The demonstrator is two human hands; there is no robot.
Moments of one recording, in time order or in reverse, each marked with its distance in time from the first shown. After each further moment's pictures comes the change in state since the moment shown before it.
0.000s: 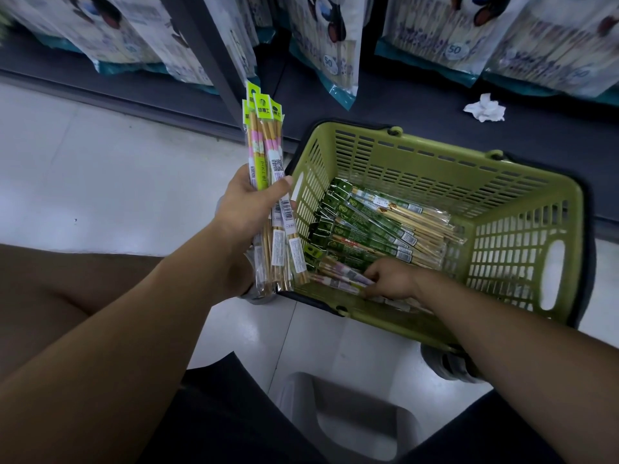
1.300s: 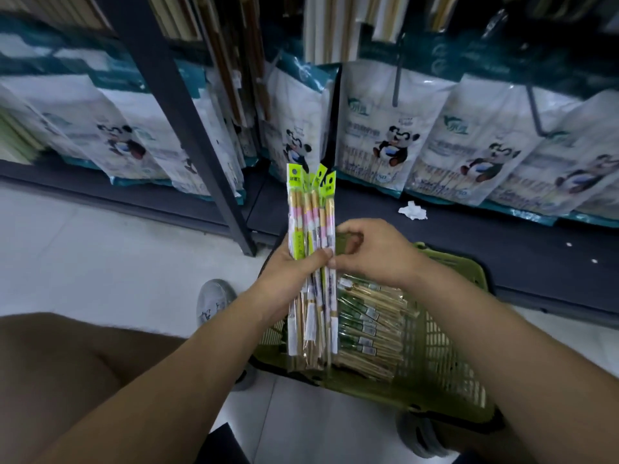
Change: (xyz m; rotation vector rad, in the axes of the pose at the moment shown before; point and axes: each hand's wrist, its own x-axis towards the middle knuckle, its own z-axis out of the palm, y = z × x) left_hand -0.053 0.075 0.073 -0.233 -0.309 0.127; right_hand -0.181 -0.135 -0.137 0.210 0.704 -0.346
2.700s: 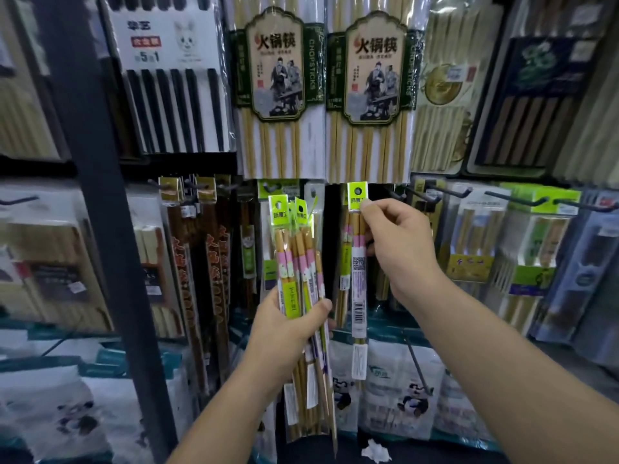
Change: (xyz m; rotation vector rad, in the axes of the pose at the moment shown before) left_hand -0.016 0.292 0.101 0.136 -0.126 0.725; right_hand -0.030 -0.226 -0.263 0.534 0.973 -0.494
